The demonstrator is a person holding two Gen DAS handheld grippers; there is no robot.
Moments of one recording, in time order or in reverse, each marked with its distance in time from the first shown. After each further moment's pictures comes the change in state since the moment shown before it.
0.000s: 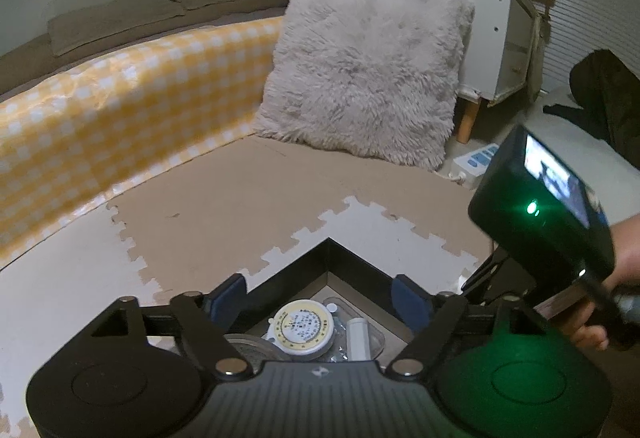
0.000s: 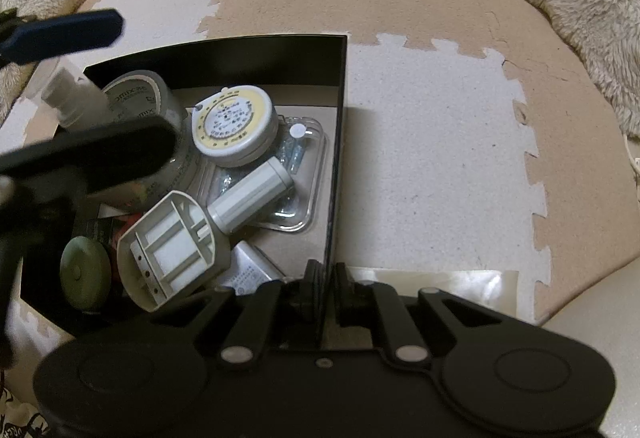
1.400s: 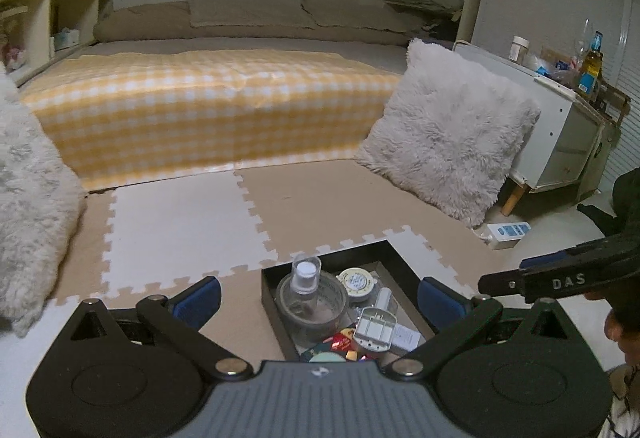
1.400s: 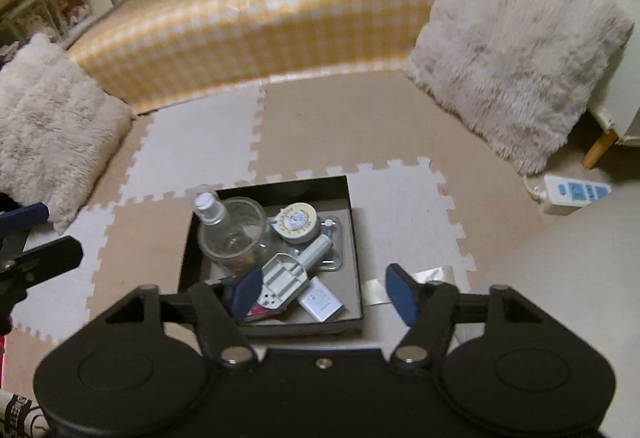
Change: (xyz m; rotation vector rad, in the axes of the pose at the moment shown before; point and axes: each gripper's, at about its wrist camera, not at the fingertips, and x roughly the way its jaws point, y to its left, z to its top) left arm -0.197 0.009 -0.029 -0.322 -0.067 0.202; right arm -0.189 0.044 -0.069 0.141 -0.380 -0.037
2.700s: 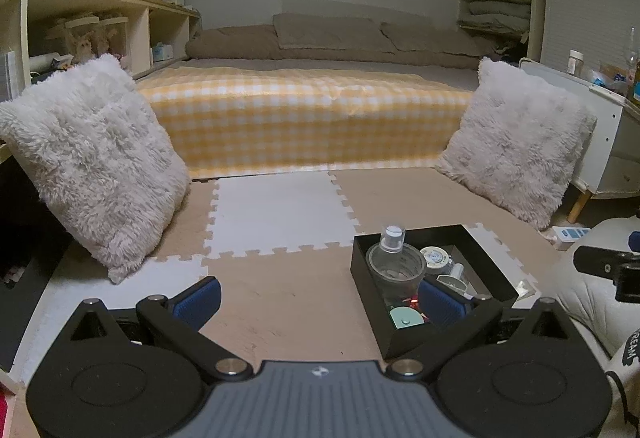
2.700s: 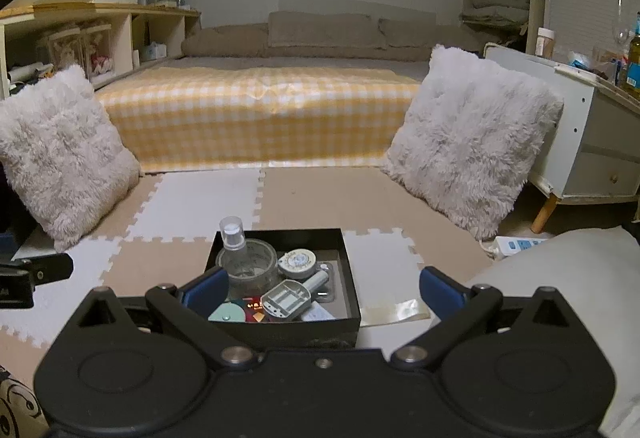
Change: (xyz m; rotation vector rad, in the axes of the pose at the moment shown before) left arm -0.068 0.012 -0.072 -0.048 -0.089 0.274; right arm -0.082 0.050 -0.100 -0.074 -0.371 -0.121
